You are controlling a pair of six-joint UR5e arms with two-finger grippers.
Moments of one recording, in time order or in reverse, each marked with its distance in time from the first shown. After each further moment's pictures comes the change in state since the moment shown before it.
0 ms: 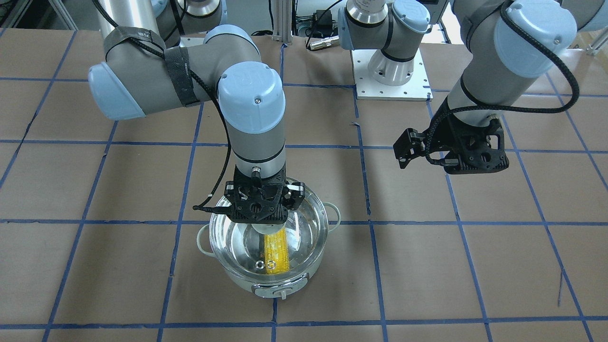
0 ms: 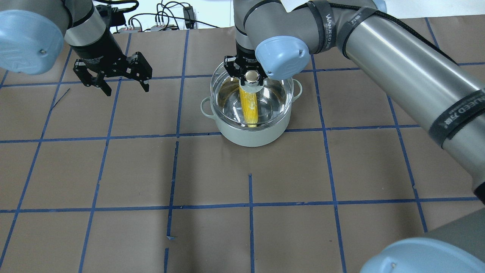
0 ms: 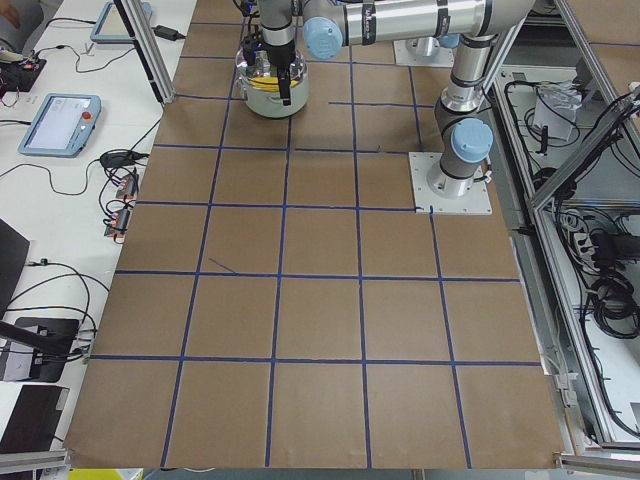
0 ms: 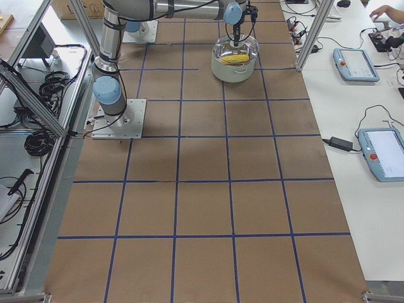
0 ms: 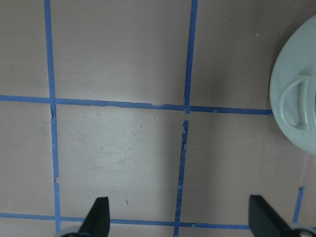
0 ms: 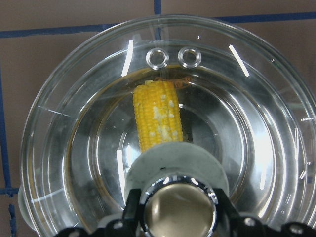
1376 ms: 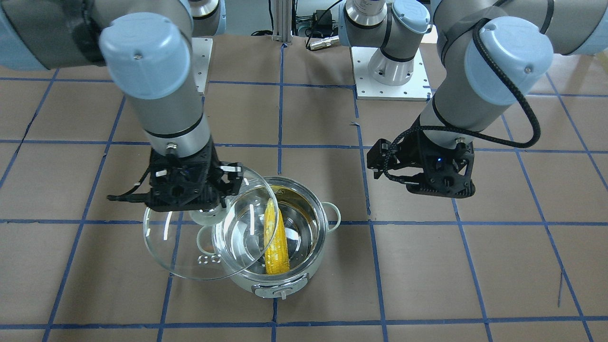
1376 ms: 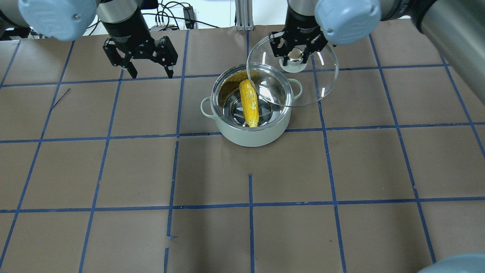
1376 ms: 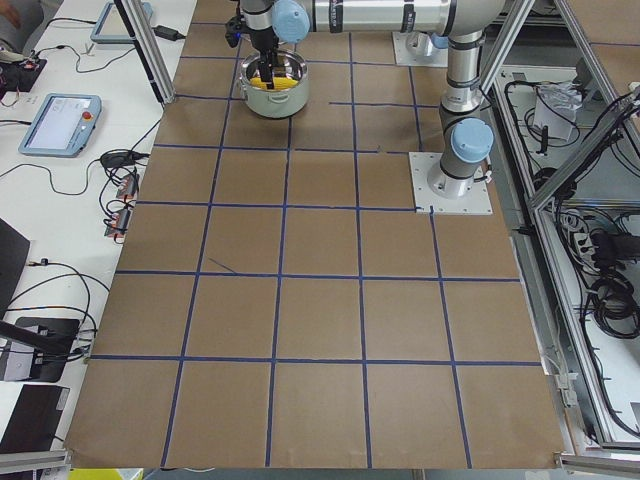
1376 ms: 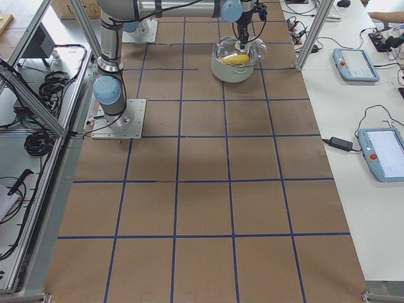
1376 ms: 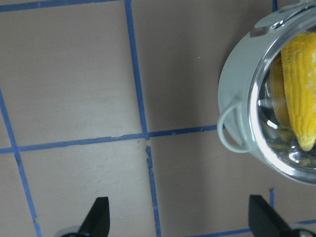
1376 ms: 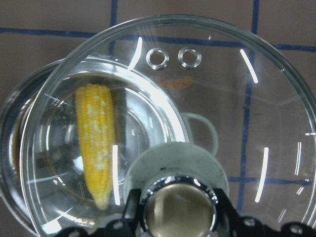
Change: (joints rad) left arm -0.071 -0.097 0.143 -0.094 -0.018 0.075; right arm -0.111 -0.112 -0.010 0.128 -0.008 -0.217
